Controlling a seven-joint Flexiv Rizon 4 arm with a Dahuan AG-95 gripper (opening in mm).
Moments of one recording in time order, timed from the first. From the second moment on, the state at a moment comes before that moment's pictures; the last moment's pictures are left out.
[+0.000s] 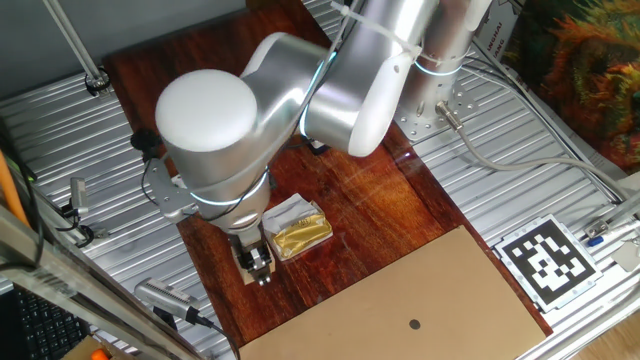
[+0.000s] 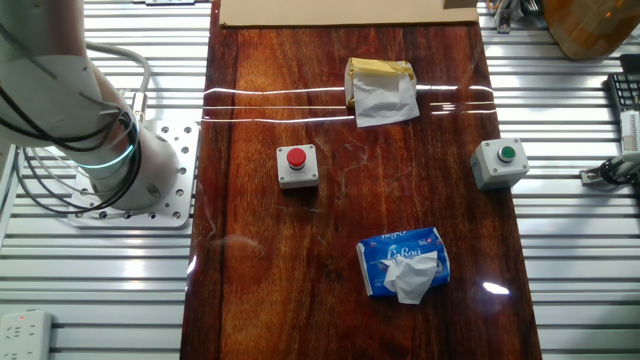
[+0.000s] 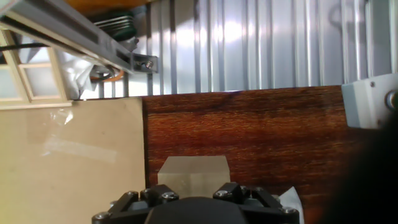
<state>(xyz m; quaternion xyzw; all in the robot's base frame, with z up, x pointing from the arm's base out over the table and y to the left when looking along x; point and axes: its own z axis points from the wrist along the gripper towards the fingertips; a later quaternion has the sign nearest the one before) 0.607 0.276 0.204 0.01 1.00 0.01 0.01</state>
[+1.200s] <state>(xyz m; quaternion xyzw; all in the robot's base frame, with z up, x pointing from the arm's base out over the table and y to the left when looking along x) 0.610 0.278 0.204 -0.12 0.99 0.03 0.01</state>
